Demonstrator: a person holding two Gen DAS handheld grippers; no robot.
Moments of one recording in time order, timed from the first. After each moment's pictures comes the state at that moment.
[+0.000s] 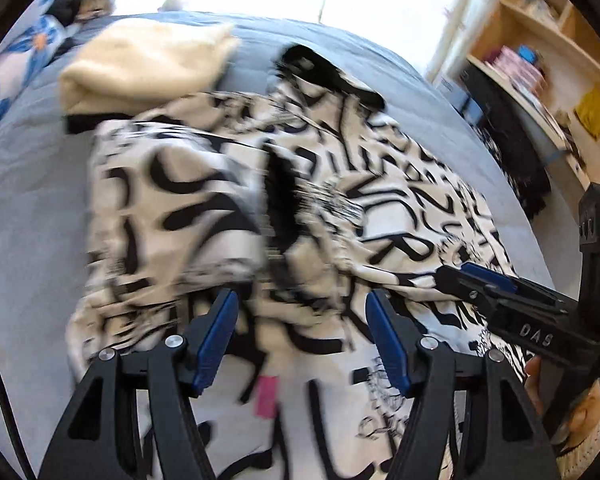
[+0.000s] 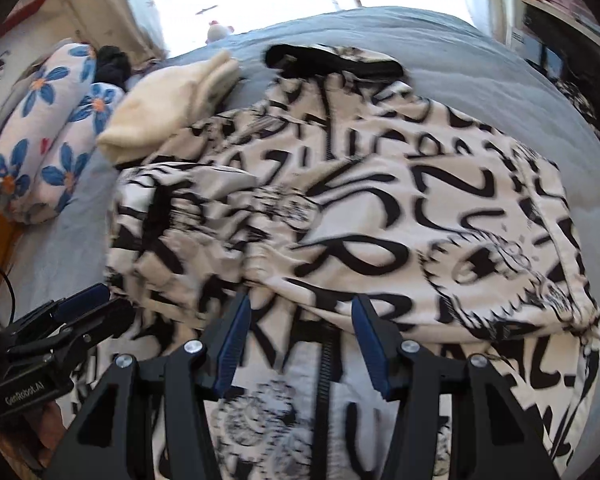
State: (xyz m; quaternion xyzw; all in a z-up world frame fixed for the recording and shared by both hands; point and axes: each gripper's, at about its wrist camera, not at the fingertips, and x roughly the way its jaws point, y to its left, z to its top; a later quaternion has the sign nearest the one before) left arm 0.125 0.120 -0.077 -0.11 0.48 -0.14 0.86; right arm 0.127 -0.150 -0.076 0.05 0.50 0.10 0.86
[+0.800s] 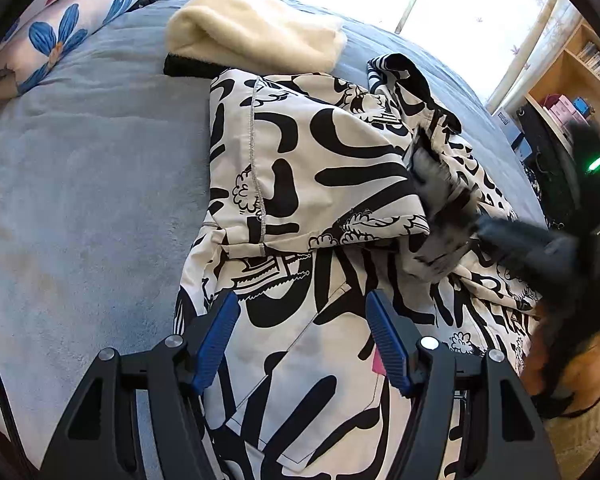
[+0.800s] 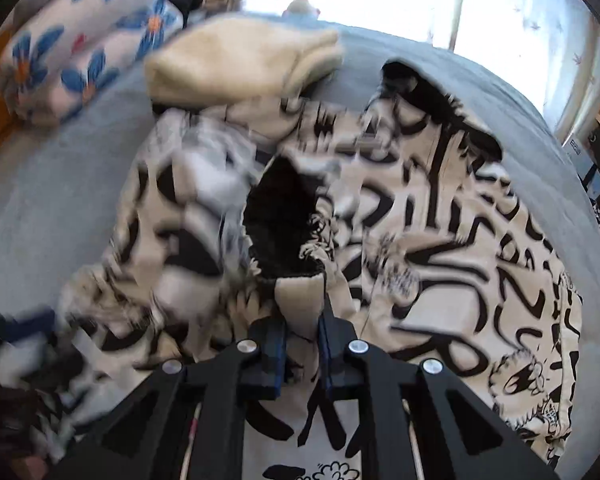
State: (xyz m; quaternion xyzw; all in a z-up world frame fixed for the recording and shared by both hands) left arm 0.105 0.205 -0.110 -0.17 0.50 -0.06 0.85; right arm 0.165 -0.032 -0.083 -0.11 0.48 0.15 0.86
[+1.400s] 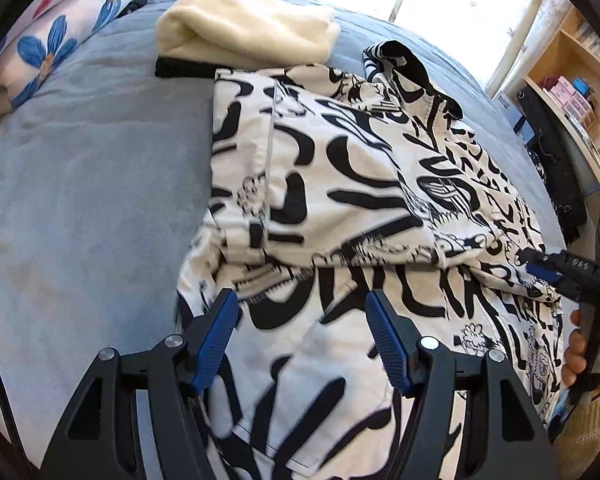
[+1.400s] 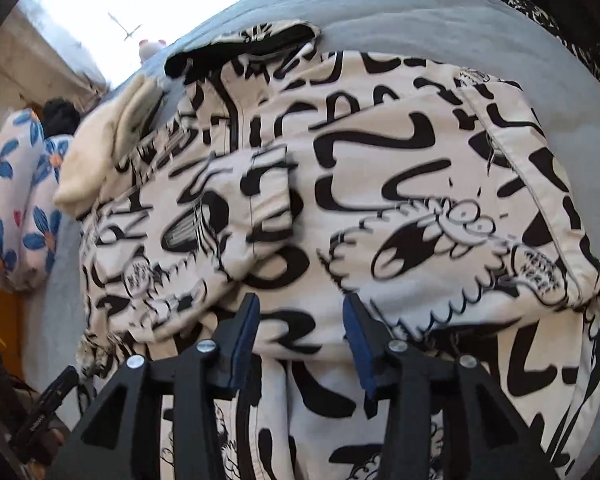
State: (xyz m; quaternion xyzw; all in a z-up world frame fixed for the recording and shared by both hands) left arm 0.120 0.199 -0.111 -0.13 0.51 -0.06 0.85; right arm 0.161 -0.247 -0.111 0.18 0.55 0.04 0.82
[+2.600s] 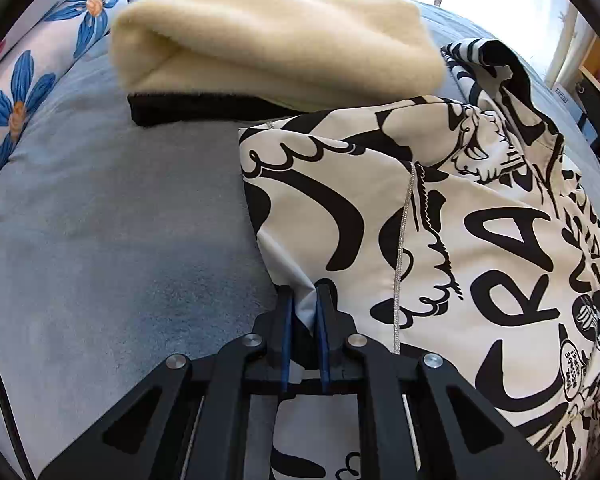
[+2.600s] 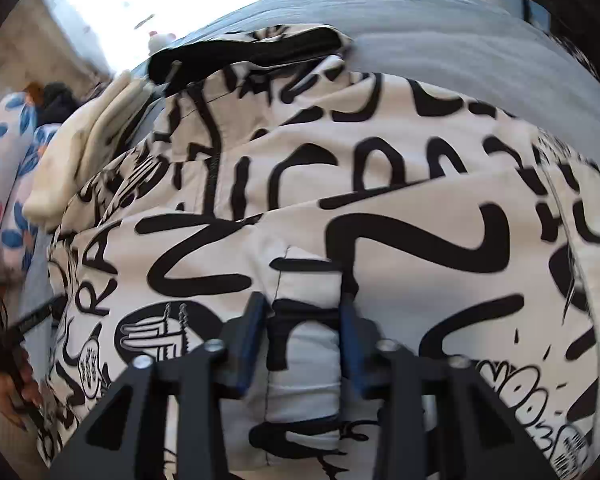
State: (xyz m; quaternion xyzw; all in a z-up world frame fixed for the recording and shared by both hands) left arm 0.307 0.224 -0.179 -0.07 0.53 0.01 0.84; right arm 0.256 -0.240 -0.157 0.13 0.53 0.05 0.84
